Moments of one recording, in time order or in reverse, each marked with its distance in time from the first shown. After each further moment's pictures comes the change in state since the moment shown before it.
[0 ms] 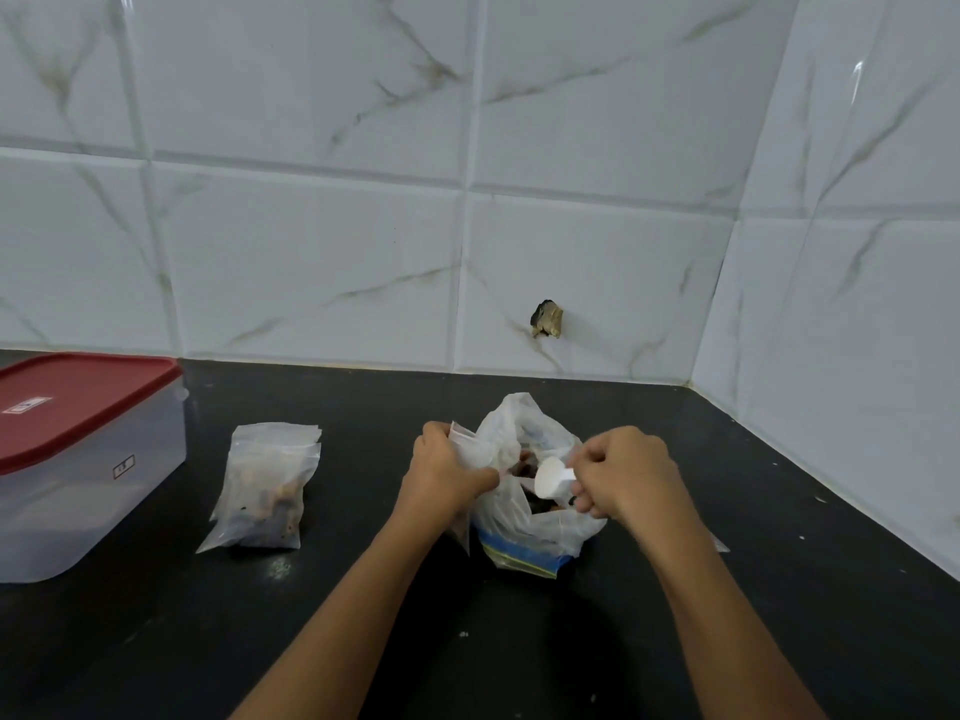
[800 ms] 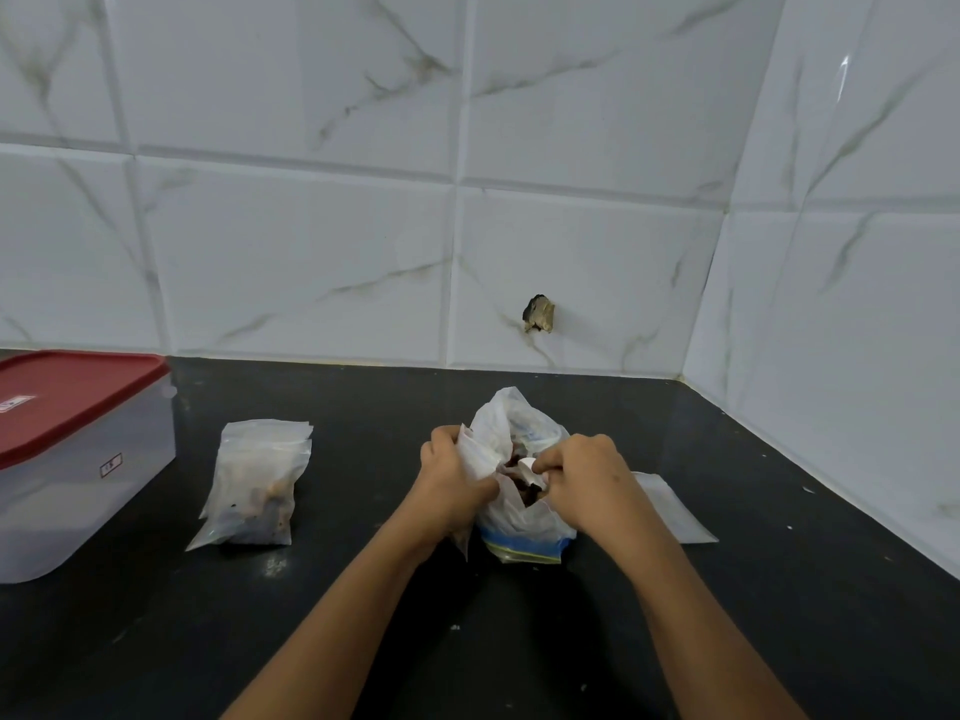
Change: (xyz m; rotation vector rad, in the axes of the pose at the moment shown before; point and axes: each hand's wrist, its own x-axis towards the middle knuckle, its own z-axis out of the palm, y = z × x) left_hand -0.007 -0.004 0.010 -0.063 -0.131 0.045; right_hand -0.008 -0.011 0.011 -0.356 -0.120 -0.144
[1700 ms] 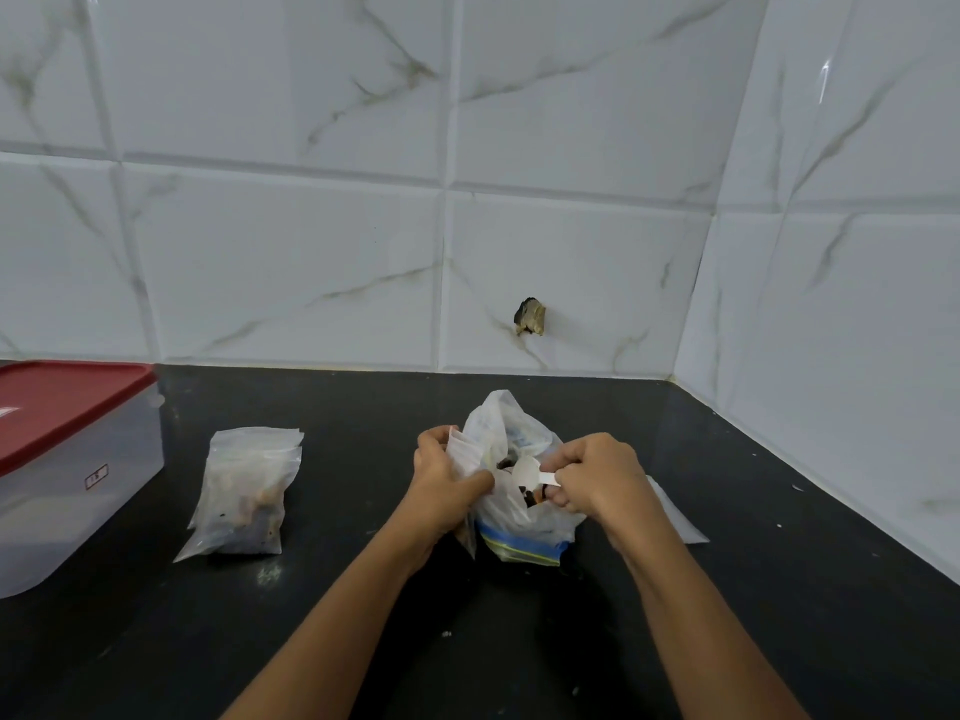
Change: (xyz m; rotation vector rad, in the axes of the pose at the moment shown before) left_hand 0.003 -0.005 0.005 -0.271 -0.023 -0.010; right_hand 0.009 0.019 0.003 0.394 0.063 0.150
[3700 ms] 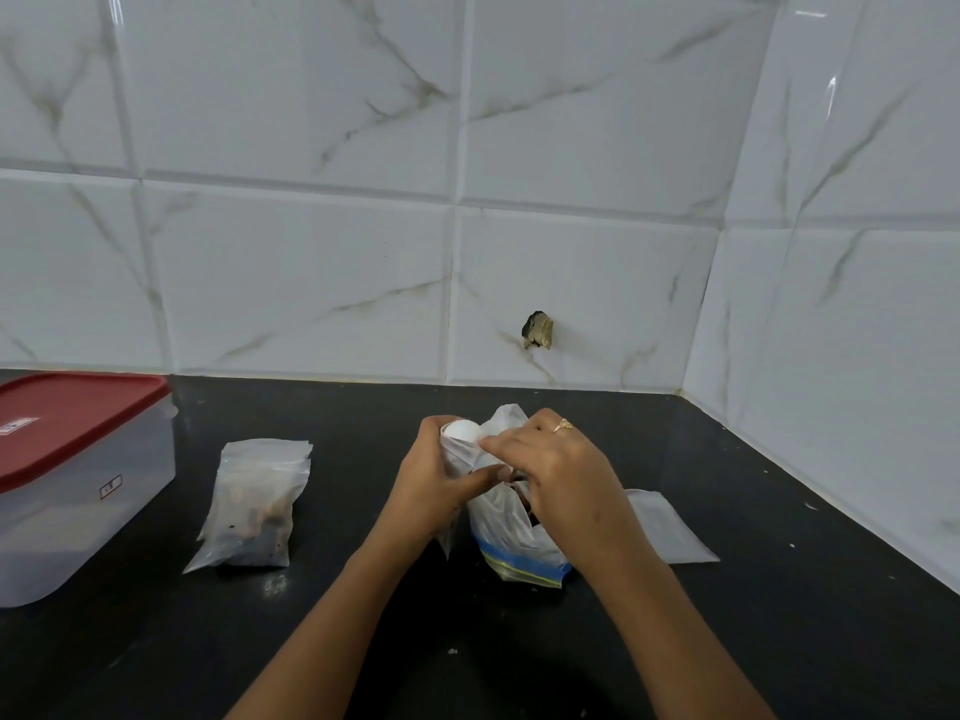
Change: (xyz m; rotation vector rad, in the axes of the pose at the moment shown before) left_hand 0.000 0.011 -0.016 0.136 0.097 0.333; right_hand 0.001 -0.010 0.013 -0.323 0.337 -1.023
